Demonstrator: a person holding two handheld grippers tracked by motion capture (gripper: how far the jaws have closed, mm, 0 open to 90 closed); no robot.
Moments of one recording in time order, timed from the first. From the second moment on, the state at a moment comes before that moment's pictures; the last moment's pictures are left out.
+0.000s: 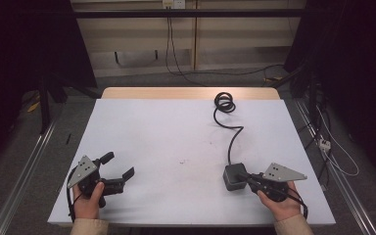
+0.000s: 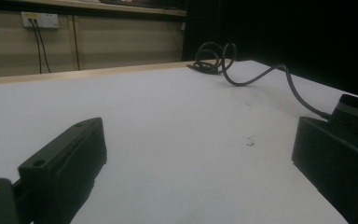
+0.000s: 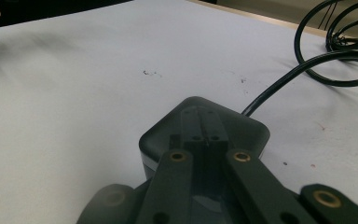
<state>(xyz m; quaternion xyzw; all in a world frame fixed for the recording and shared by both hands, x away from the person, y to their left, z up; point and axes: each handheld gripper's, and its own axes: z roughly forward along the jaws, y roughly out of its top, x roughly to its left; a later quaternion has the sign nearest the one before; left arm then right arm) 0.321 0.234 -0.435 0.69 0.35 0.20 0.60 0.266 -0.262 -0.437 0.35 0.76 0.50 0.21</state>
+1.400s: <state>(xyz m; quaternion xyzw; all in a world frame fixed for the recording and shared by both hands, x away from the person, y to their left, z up) 0.320 0.237 -0.435 0.69 0.35 0.21 0.60 0.271 -0.264 -0.433 0.36 0.73 0.55 0.18</state>
